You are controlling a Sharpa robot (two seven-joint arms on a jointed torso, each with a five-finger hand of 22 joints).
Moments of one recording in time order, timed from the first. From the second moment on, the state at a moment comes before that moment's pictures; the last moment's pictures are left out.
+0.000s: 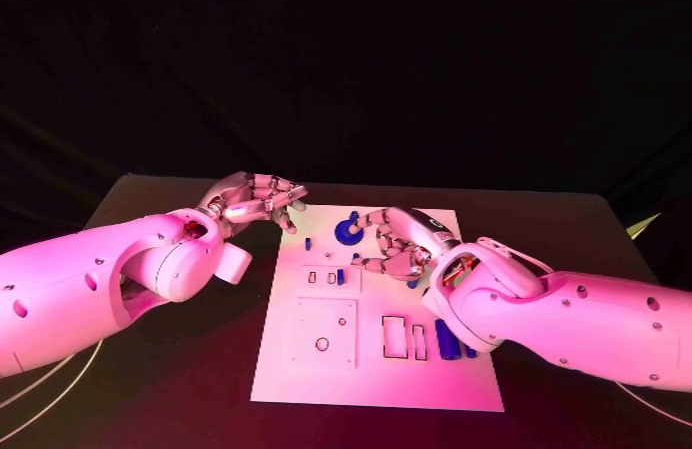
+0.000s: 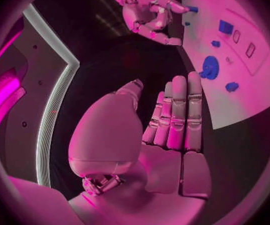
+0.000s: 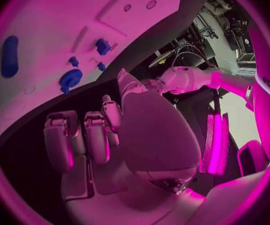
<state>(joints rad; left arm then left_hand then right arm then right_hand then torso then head) 1.24 -0.90 0.00 1.55 -0.29 -0.26 0.19 1.37 -0.15 0.21 0.29 0.22 0.77 0.20 0.38 0.26 1.07 0.13 0.35 0.24 1.15 0.06 0.84 0.66 0.17 0.98 0.16 0.80 0.39 1.24 -0.77 -0.15 1.73 -1.34 -0.63 -0.22 1.50 -0.17 0.16 0.28 0.14 0.81 0.19 0.11 0.37 1.32 0.10 1.26 1.29 1.47 0.02 1.56 1.31 0.01 1.47 0.12 1.54 1.31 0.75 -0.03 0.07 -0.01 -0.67</state>
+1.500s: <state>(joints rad) 1.33 -0.61 -0.07 1.35 -0.91 0.17 -0.50 1.15 -0.01 0.08 0.30 0.22 0.78 0.10 0.80 0.54 1.14 0.03 1.17 0.91 1.47 -0.02 1.53 1.31 0.08 1.32 0.09 1.44 1.24 1.35 -0.98 -0.14 1.68 -0.88 -0.58 -0.07 1.49 -0.17 0.16 0.28 0.15 0.83 0.18 0.13 0.37 1.32 0.10 1.26 1.29 1.47 0.02 1.56 1.31 0.01 1.47 0.12 1.53 1.31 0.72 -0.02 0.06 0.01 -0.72</state>
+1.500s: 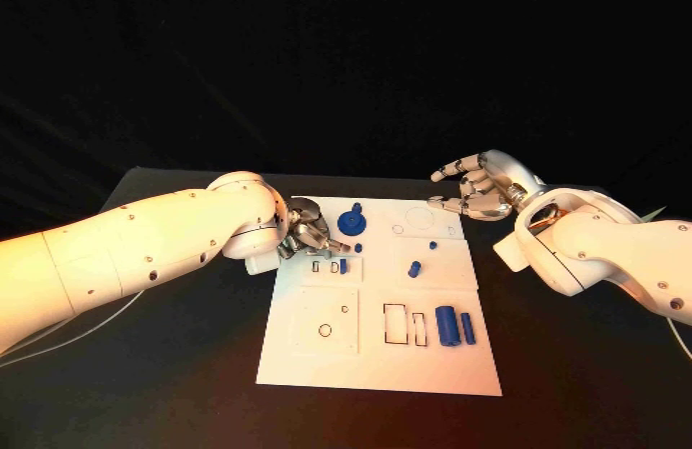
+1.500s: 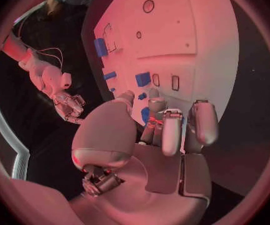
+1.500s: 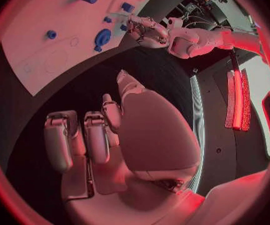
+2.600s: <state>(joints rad) 1.33 -0.58 -0.08 1.33 -0.93 0.20 -0.51 1.15 -0.01 0.08 0.29 0.22 0.78 0.10 0.80 0.55 1.14 0.03 1.17 0.90 1.46 -0.02 1.53 1.31 0.08 1.33 0.09 1.44 1.24 1.35 -0.97 -0.14 1.68 -0.88 -0.57 -0.07 1.50 -0.17 0.16 0.28 0.15 0.83 0.18 0.13 0.37 1.32 0.10 1.27 1.30 1.47 0.02 1.56 1.31 0.01 1.47 0.12 1.54 1.31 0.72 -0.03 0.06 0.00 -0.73</state>
